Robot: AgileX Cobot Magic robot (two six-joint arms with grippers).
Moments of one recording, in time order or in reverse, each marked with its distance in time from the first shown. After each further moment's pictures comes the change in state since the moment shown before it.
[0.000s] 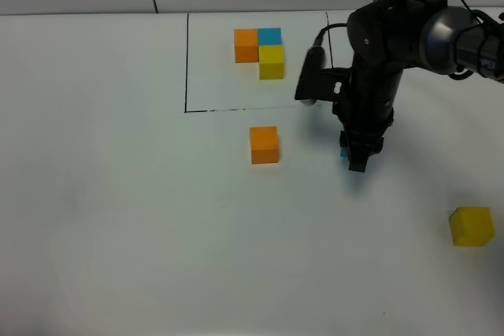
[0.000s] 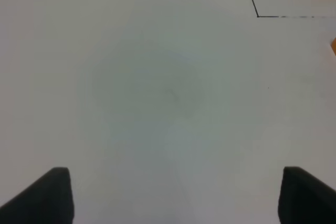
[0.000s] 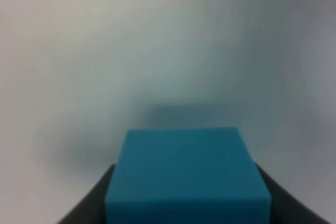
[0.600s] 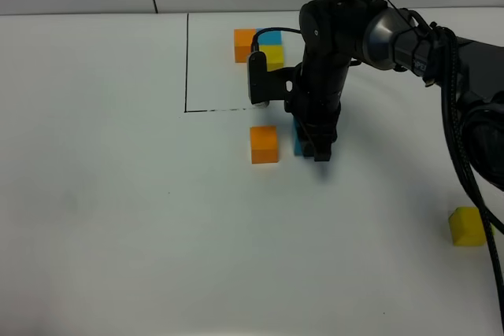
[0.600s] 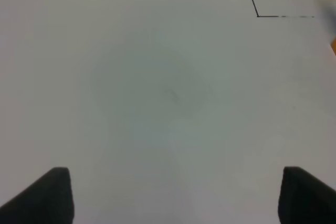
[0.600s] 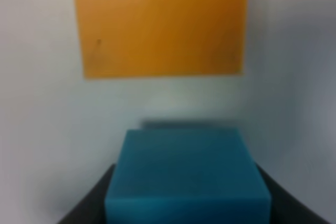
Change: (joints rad) left arm 0.000 0.000 0.000 0.000 0.000 0.000; right arm 0.050 0.214 -0.309 0.123 0.086 -0.244
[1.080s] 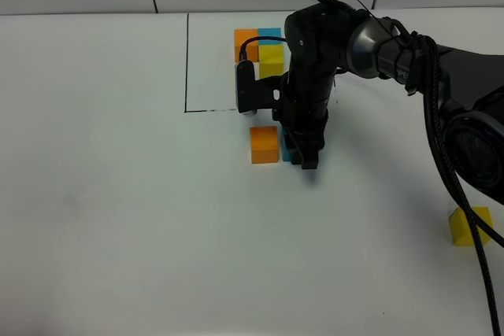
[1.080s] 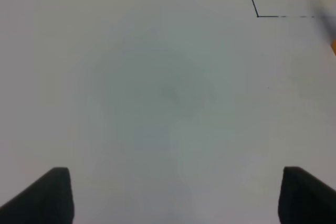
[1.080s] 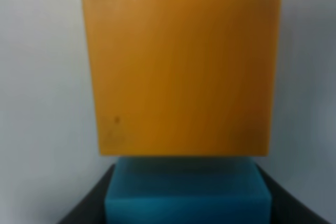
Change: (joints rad) left arm 0.000 0.000 0.000 0.000 0.000 0.000; right arm 0.032 0.025 -0.009 0.011 -0.015 0.020
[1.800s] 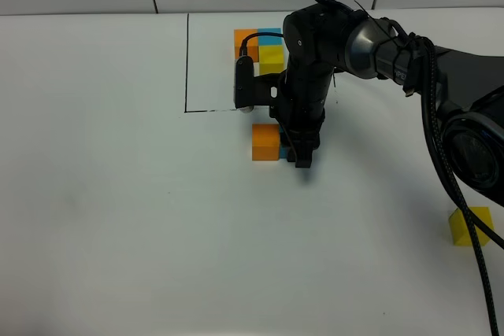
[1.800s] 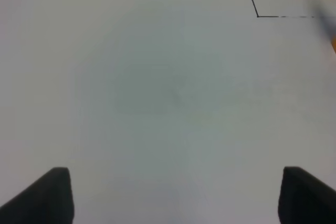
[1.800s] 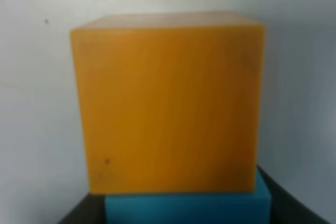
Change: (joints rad) left arm 0.000 0.000 0.000 0.000 0.000 0.000; right arm 0.002 0.013 -0.011 0.006 -0.010 0.049
